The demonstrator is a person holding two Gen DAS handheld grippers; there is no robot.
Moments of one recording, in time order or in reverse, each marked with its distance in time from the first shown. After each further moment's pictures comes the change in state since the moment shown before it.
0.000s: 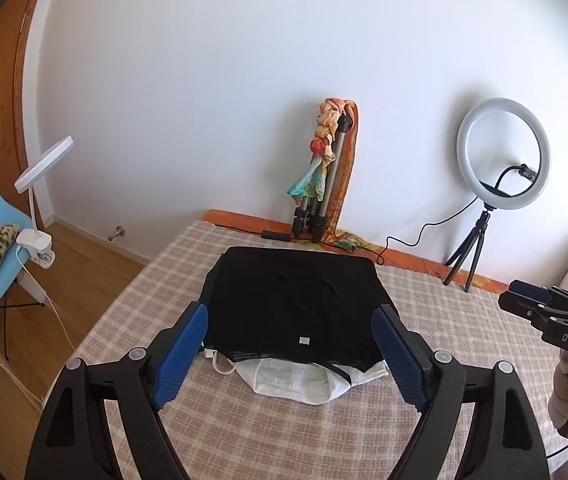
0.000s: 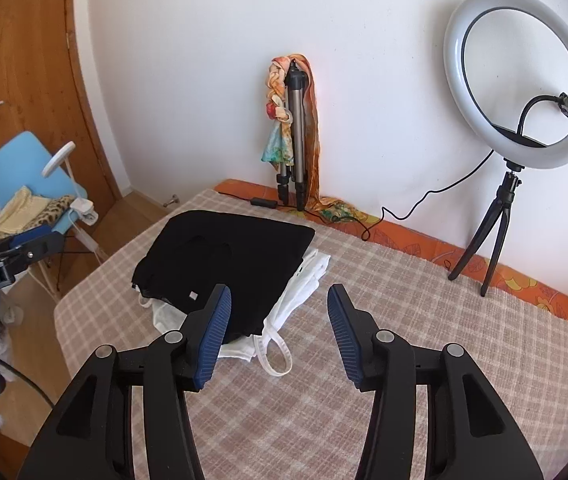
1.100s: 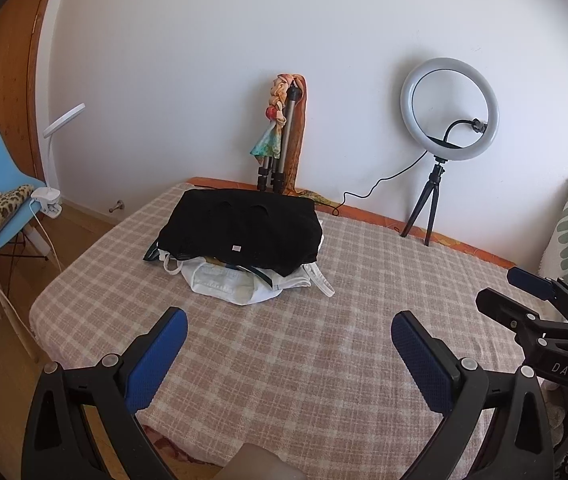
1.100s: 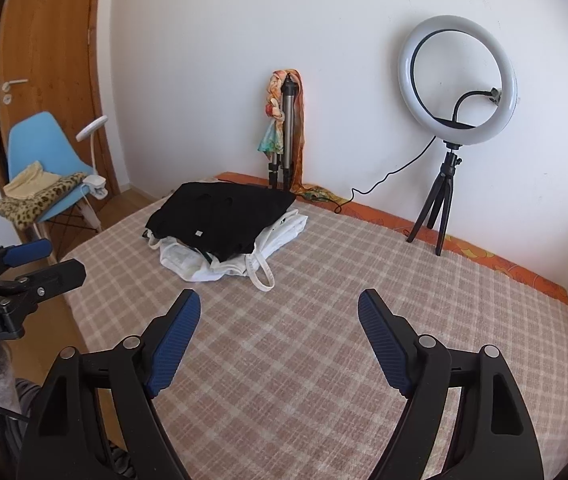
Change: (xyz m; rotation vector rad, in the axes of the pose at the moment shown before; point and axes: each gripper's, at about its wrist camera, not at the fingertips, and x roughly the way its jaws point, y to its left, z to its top) left arm -0.070 -0.115 -0.117 -0.013 0.009 0.039; right arm -0.097 0.004 -0.109 -0.047 -0.086 -0.066
